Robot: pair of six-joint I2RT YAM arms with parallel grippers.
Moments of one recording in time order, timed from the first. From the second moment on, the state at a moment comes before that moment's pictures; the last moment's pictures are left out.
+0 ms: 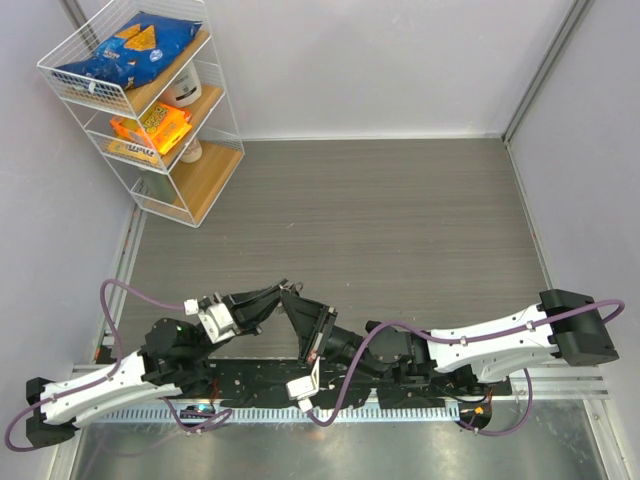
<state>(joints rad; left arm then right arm) -1.20 0.21 0.23 0.41 -0.10 0.24 1.62 1.22 0.64 0.75 0.42 -1.65</state>
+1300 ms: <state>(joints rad) -1.19 0.23 0.23 0.45 -0.02 0.24 1.61 1.18 0.65 0.77 0.36 -1.68</state>
